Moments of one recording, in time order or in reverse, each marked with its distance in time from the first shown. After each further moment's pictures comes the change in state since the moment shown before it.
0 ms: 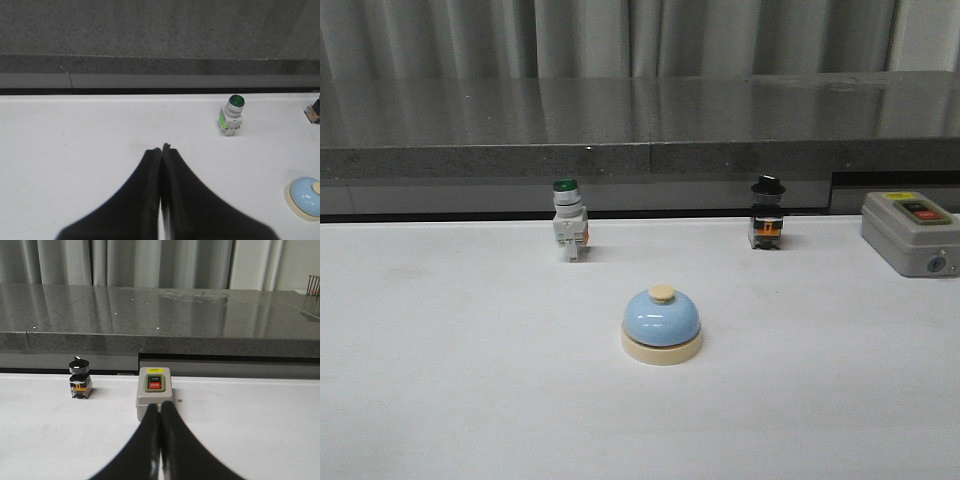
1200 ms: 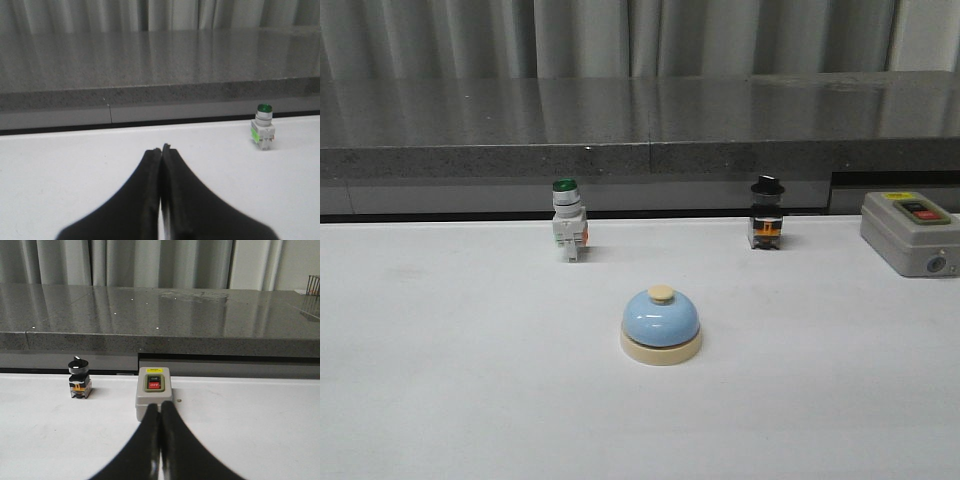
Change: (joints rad) left arm 0.024 -0.641 0.565 0.134 -0.301 0.000; right arm 0.000 0.000 0.000 0.000 0.000 0.000
